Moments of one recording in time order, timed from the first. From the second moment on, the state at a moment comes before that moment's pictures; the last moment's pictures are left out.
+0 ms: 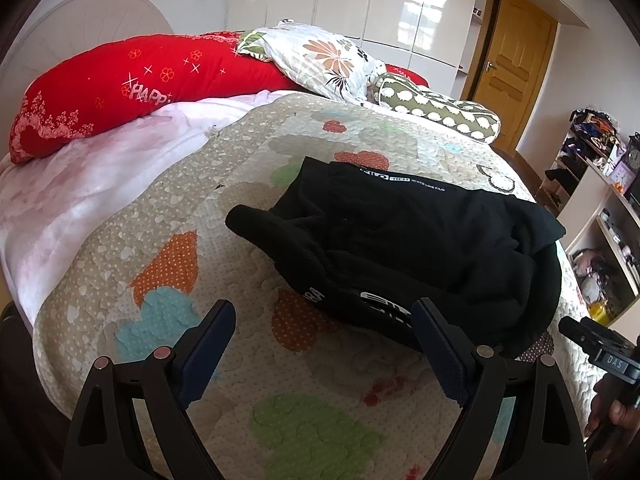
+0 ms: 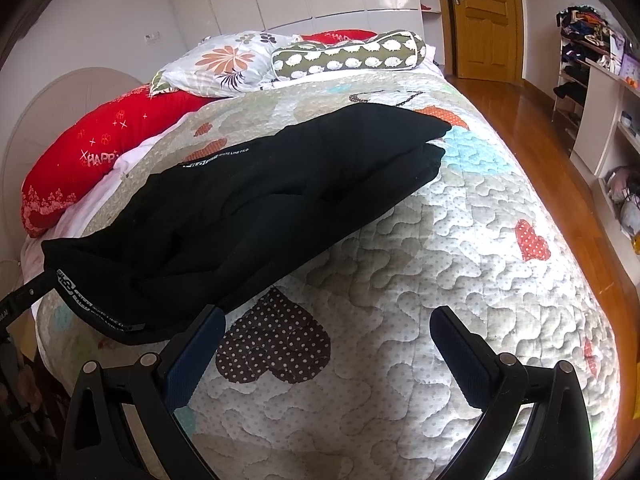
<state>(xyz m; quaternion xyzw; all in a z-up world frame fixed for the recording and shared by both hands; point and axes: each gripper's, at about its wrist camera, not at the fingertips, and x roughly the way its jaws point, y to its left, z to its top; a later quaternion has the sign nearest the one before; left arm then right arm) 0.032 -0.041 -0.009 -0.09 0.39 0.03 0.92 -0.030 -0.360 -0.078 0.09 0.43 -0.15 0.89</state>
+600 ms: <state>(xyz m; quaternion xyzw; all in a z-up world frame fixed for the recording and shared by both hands) 0.047 -0.036 -0.010 -0.14 0.40 0.01 0.91 -0.028 -0.374 -0.079 0.10 0.42 -0.15 0.89</state>
